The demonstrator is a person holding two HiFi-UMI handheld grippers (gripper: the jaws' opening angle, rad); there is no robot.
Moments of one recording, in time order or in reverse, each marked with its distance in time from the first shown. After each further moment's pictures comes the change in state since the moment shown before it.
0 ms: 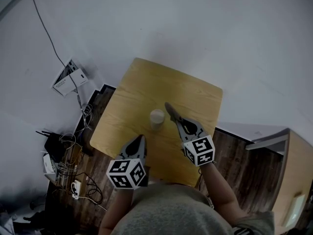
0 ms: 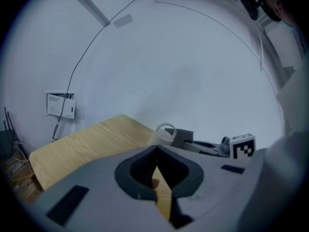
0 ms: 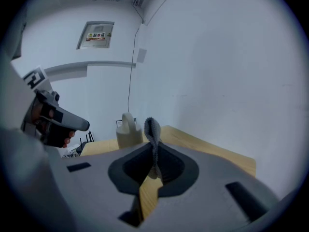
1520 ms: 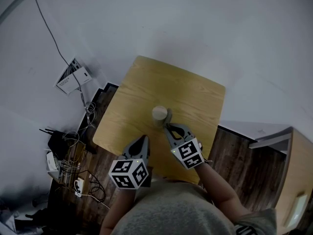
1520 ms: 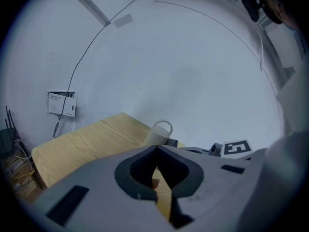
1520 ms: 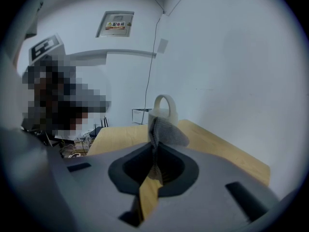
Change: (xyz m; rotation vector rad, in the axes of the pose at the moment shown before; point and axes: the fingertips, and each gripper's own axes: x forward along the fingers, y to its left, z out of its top) left arm -0.010 -0.009 -0.008 -0.006 0.012 -0.001; right arm 0.017 0.069 -0.027 -0.145 0.079 0.152
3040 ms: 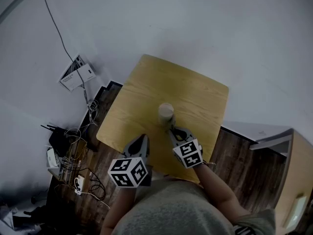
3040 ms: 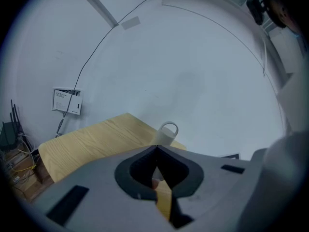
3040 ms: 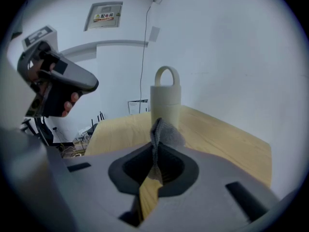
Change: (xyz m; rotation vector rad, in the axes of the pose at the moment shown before) left arm -0.019 0.021 -0.001 -0.046 -0.021 0.019; right arm 0.011 0.014 -0.045 0.097 0.114 -0.042
